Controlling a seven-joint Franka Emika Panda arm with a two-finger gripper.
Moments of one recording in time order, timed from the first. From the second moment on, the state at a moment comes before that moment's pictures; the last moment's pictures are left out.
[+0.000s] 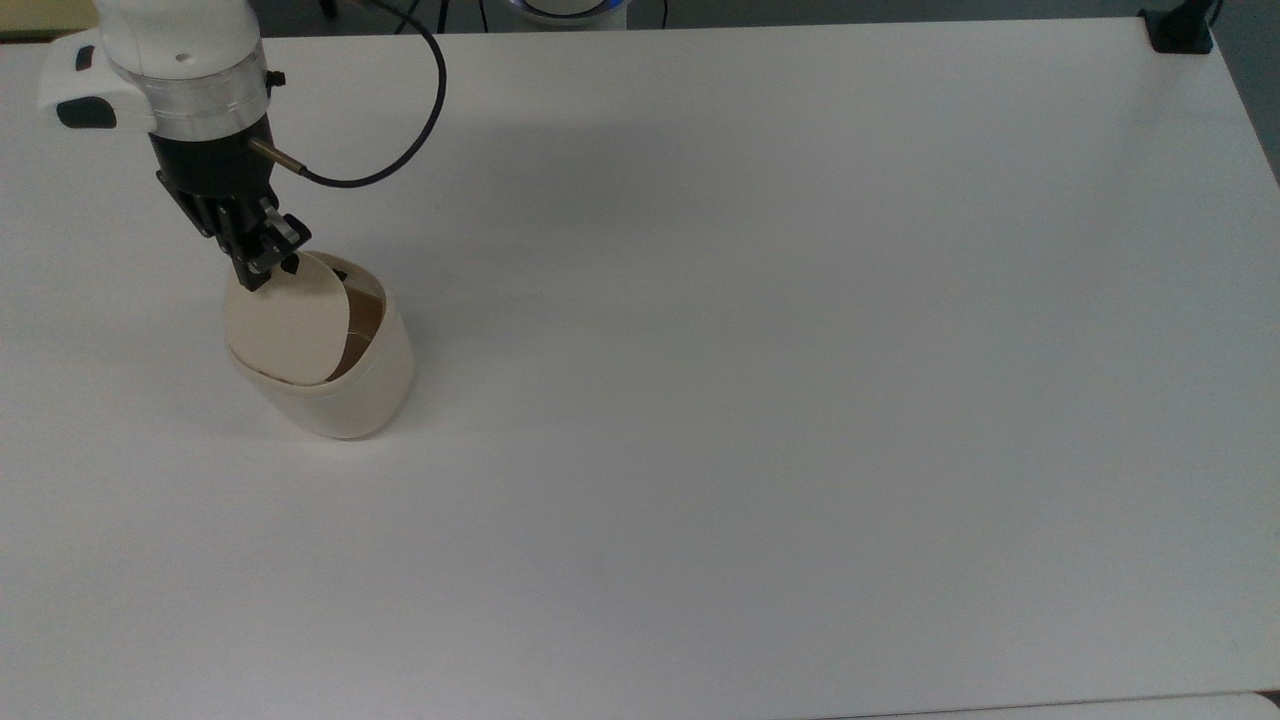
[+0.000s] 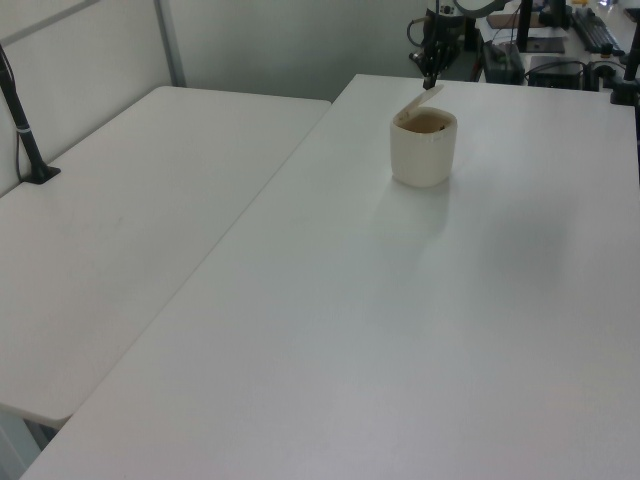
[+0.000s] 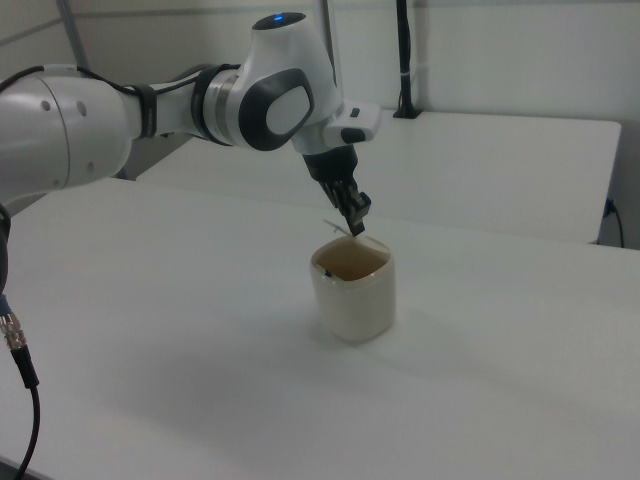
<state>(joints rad) -0.20 0.35 -0.04 -1.48 -0.08 2.05 0.33</state>
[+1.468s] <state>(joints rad) -0.16 0.38 -0.02 -1.50 -0.10 1.99 0.25</state>
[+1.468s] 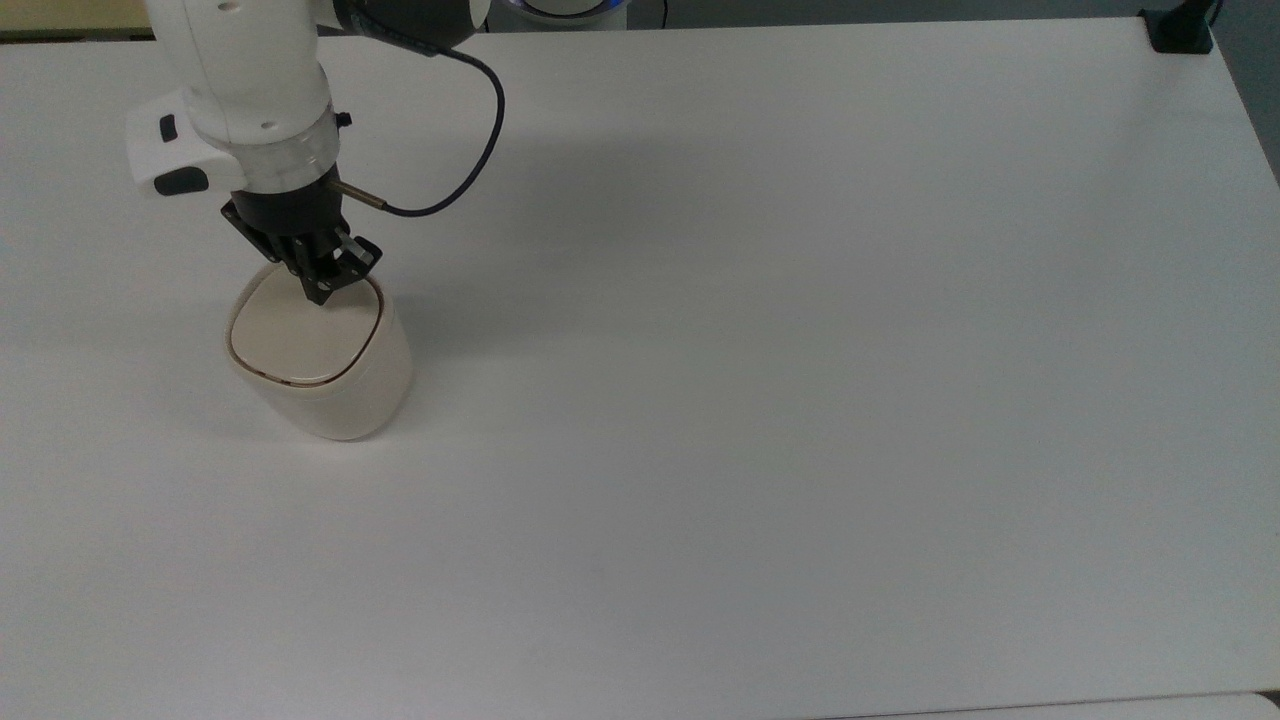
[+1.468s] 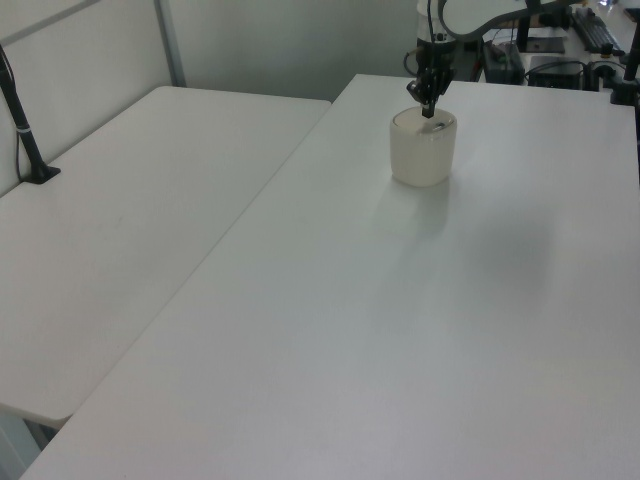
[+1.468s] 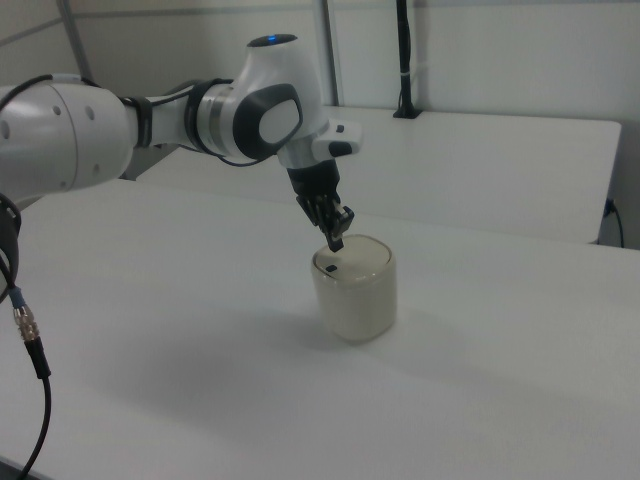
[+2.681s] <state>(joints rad) 0.10 0.11 -0.02 -1.50 -0.10 1.63 0.18</state>
